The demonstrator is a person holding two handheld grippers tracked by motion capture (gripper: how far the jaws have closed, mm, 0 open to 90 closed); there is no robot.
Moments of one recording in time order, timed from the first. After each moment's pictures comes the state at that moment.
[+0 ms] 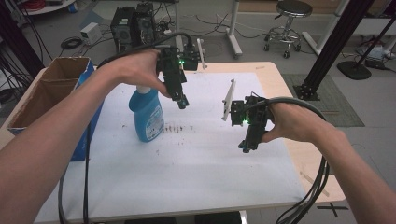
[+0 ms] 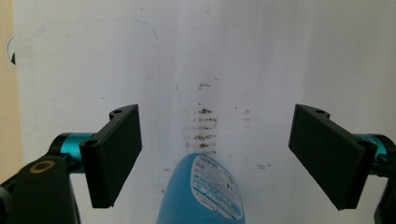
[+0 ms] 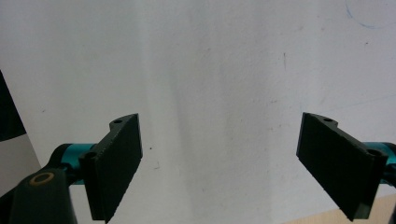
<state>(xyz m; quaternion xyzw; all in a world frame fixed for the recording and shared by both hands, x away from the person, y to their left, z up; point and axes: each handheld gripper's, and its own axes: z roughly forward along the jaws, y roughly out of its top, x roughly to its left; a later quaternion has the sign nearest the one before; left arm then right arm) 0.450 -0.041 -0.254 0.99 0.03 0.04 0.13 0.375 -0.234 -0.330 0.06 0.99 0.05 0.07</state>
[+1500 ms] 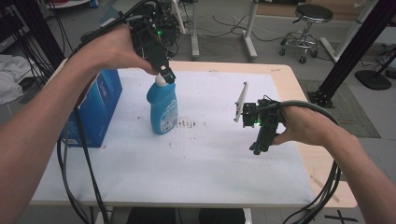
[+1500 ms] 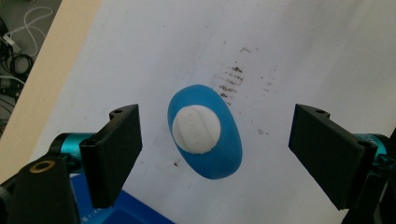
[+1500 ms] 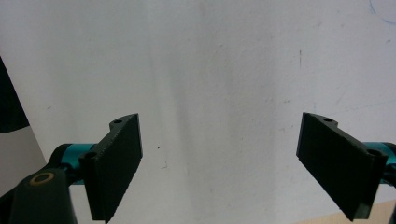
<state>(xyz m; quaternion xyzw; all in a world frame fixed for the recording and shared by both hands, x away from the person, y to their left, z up) 0.420 0.043 -0.201 0.95 0.24 0.11 0.16 0.371 -0.228 -0.337 0.06 1.00 0.03 0.06</state>
